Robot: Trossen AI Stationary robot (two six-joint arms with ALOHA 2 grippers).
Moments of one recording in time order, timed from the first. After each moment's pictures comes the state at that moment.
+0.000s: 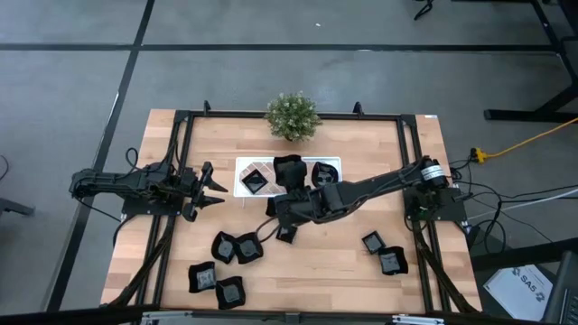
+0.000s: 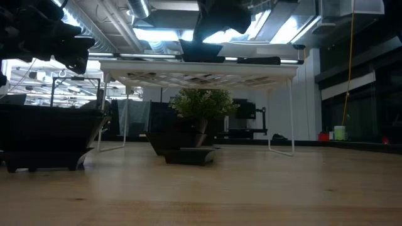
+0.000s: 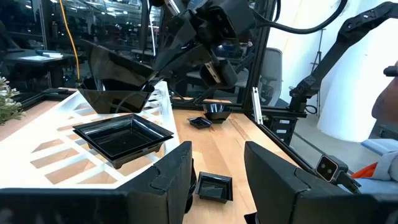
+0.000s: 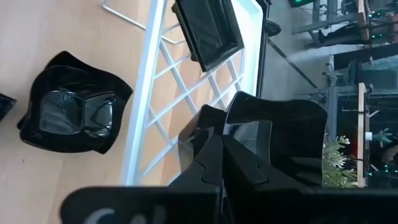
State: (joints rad) left arm -0.02 0.00 0.01 0.04 0.15 -0.14; right arm 0.27 1.95 1.81 -0.89 0.80 -0.31
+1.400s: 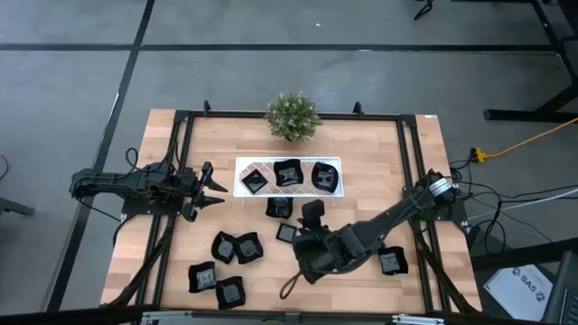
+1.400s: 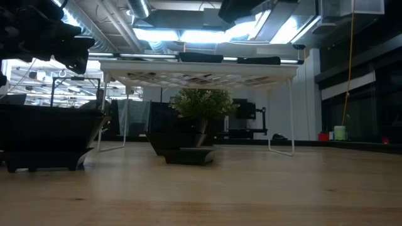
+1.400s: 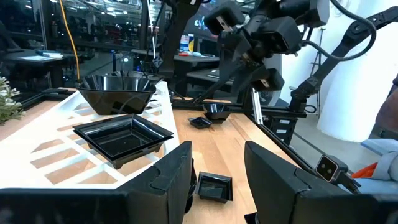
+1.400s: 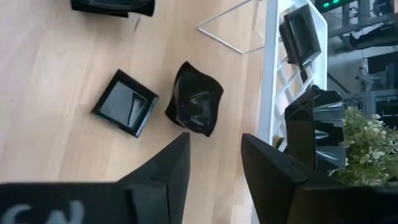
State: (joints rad) left arm -0.02 0.00 0.01 0.04 0.15 -0.14; right arm 0.54 1.96 1.81 -1.06 0.78 0.07
